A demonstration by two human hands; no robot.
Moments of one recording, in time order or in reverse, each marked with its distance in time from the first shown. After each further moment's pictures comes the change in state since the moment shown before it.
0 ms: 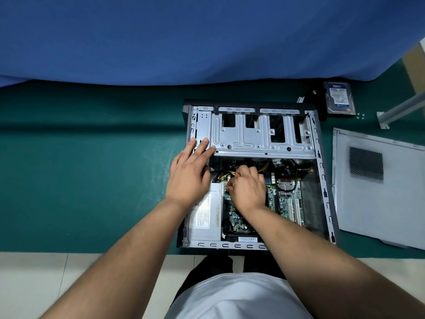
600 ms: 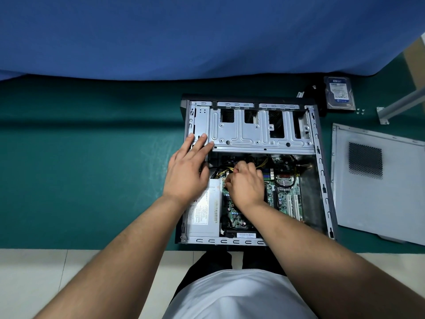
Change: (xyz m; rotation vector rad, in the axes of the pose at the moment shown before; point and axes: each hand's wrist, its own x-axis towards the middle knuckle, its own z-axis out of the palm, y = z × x) left_hand 0.000 0.000 0.000 -0.014 -0.008 -0.020; right_hand 0.001 -0.001 -0.001 -0.050 -0.010 -0.017
